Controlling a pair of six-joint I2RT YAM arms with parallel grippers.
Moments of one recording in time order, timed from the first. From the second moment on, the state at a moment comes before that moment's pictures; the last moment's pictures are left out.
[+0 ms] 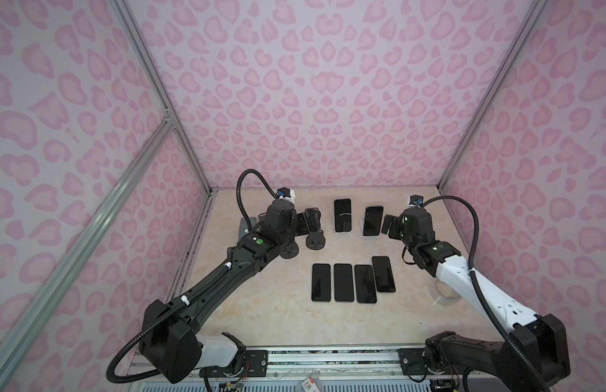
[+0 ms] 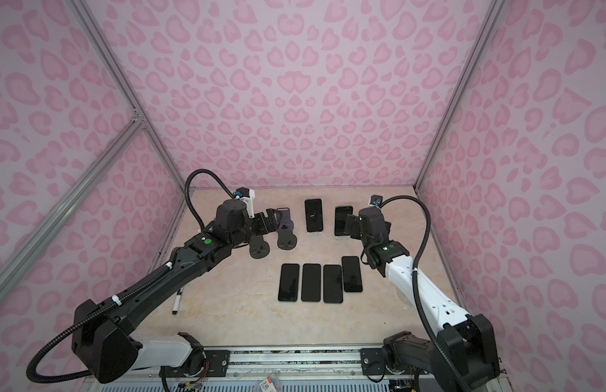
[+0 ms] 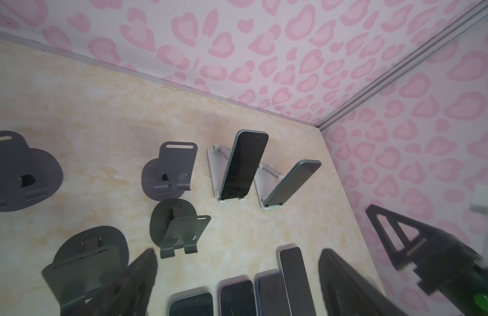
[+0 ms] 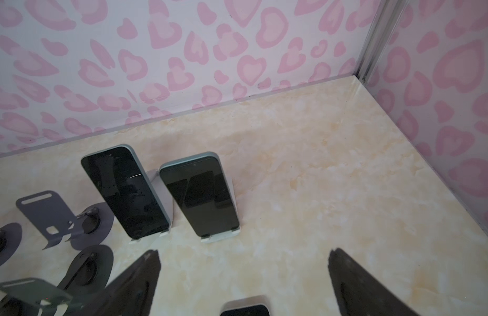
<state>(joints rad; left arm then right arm) -0.58 1.35 1.14 -0.24 0.01 -0.63 0.30 1.30 0.97 -0.24 0.33 0.37</state>
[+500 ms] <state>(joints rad) -0.57 1.34 1.12 -0.18 0.11 -0.60 0.29 1.65 1.23 -0.23 0.23 0.23</state>
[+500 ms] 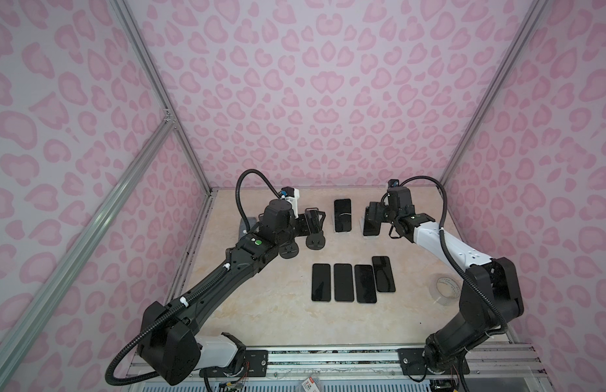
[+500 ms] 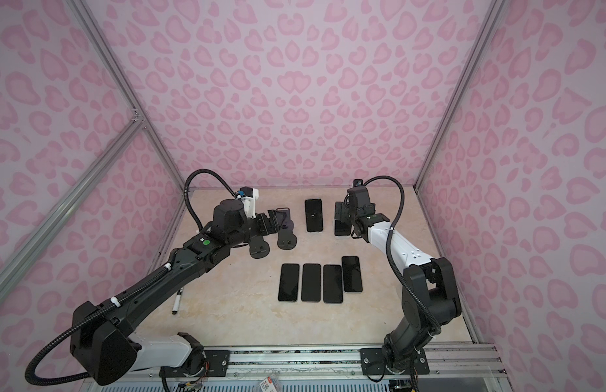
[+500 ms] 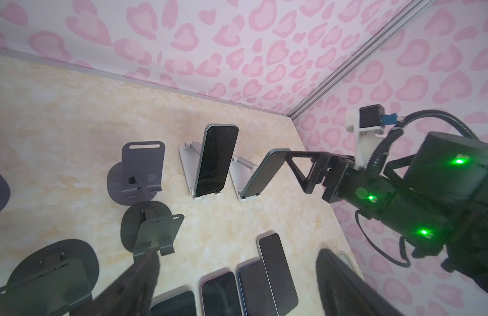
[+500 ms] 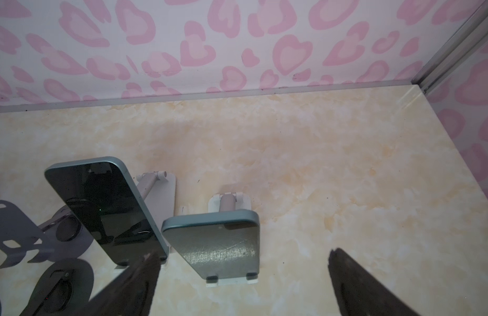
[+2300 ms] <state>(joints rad) -0.56 1.38 1.12 -0.17 0.15 -0.59 0.28 1.80 1.17 0.01 0.09 0.23</state>
